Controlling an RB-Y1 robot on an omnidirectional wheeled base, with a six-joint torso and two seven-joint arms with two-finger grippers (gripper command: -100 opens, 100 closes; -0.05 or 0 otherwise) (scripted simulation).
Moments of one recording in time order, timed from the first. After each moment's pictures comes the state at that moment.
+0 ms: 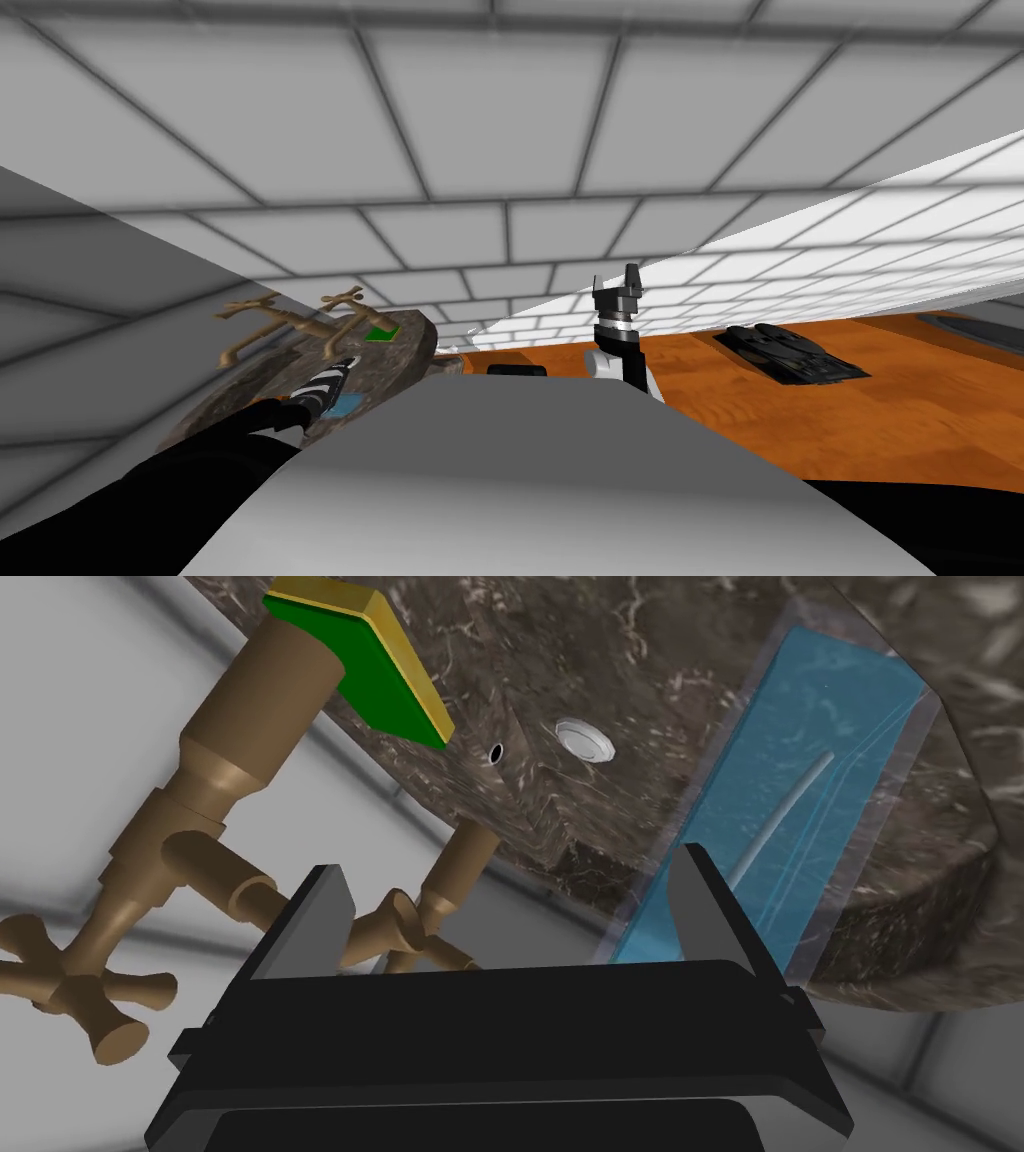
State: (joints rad) left arm 1.01 0.37 0.67 -2.34 0.43 0.84 -0.19; right arm 0.47 -0.01 -0.02 -2.25 0.00 -0.44 -0.14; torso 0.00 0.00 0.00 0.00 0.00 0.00
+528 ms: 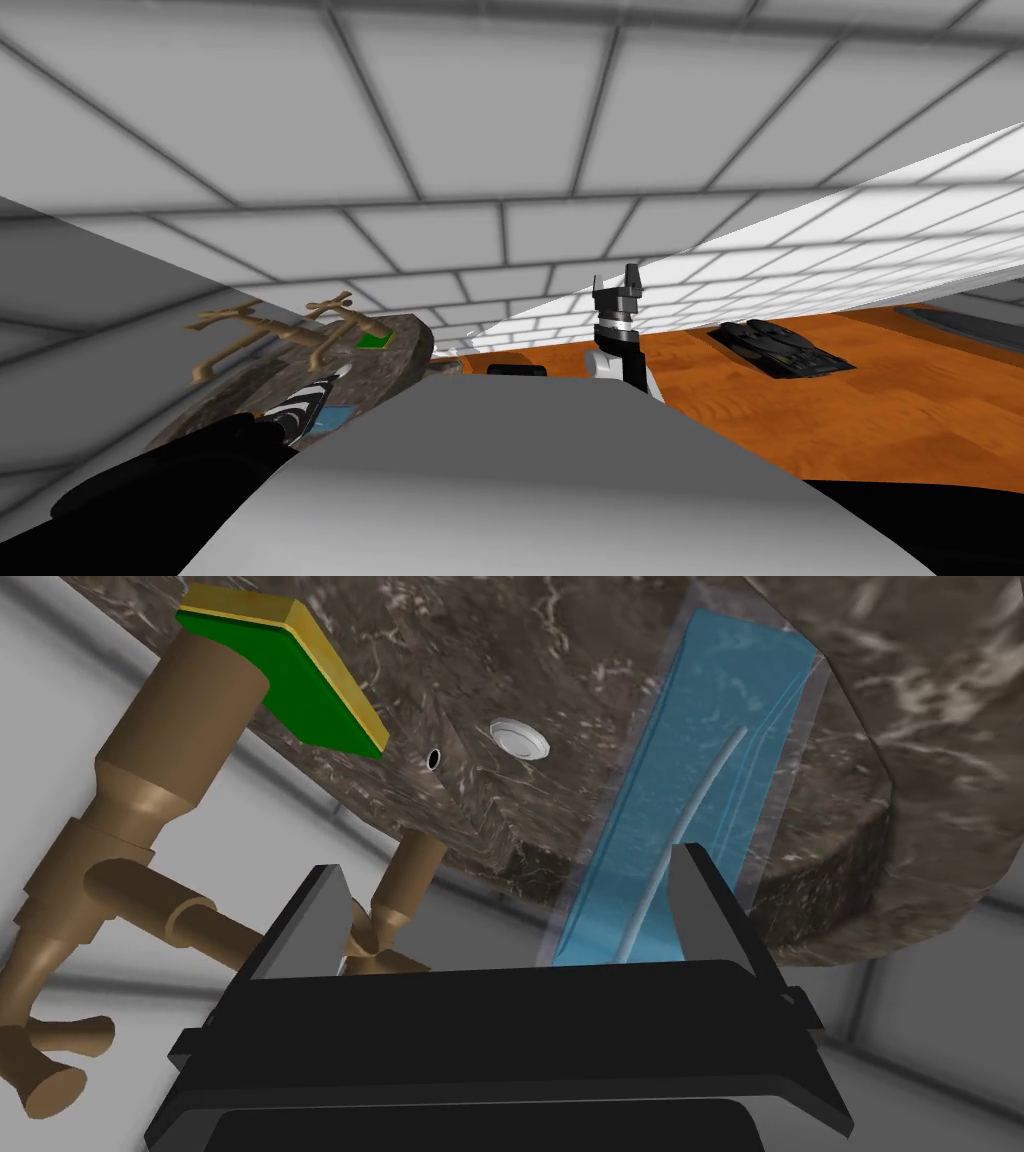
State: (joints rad) left arm 1.07 0.36 0.73 -2.38 0.48 0.99 -0.20; right arm 0.47 -0.01 -0.02 -2.25 0.00 -0.44 -0.14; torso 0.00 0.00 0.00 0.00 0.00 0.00
